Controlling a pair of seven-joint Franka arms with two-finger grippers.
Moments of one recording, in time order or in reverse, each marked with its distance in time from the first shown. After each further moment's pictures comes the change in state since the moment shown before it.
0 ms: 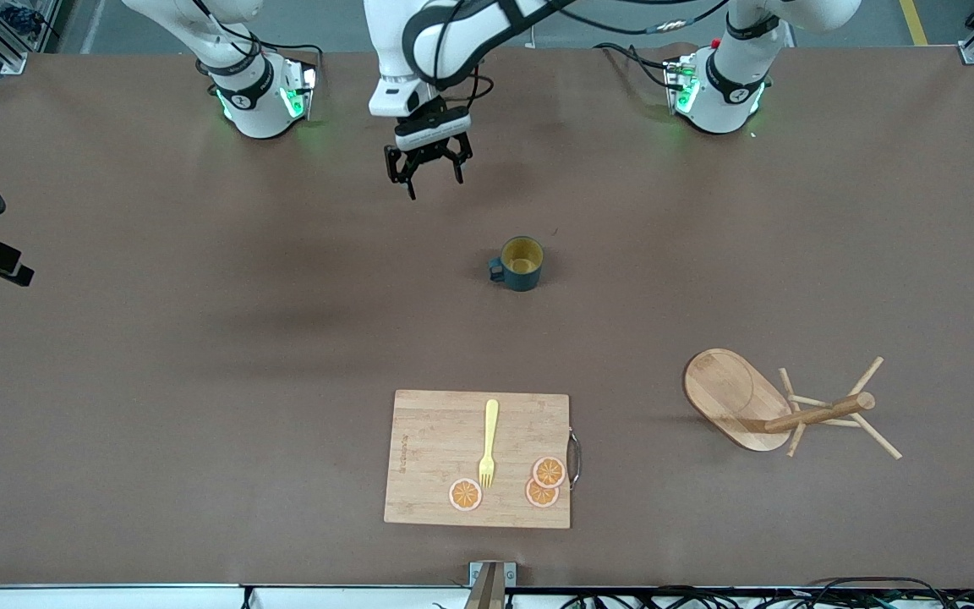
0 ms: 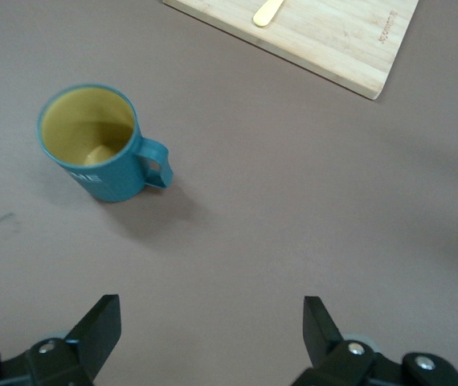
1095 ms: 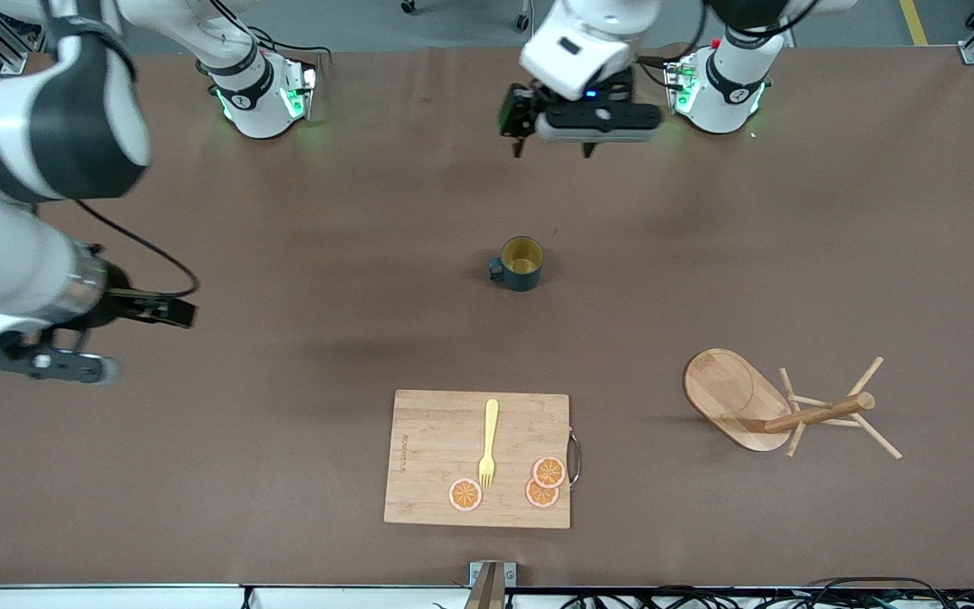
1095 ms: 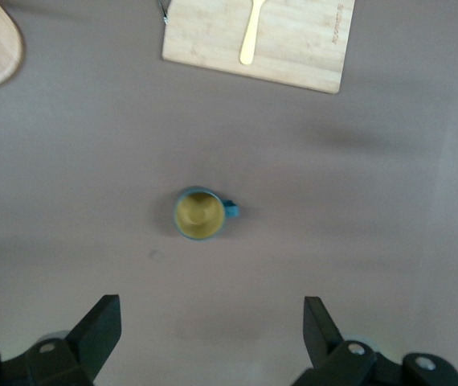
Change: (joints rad) left arm 0.534 -0.540 -0.001 0.036 -0.998 -0.140 1.255; right arm 0.340 0.255 -0.136 0.266 -0.048 -0.155 0.273
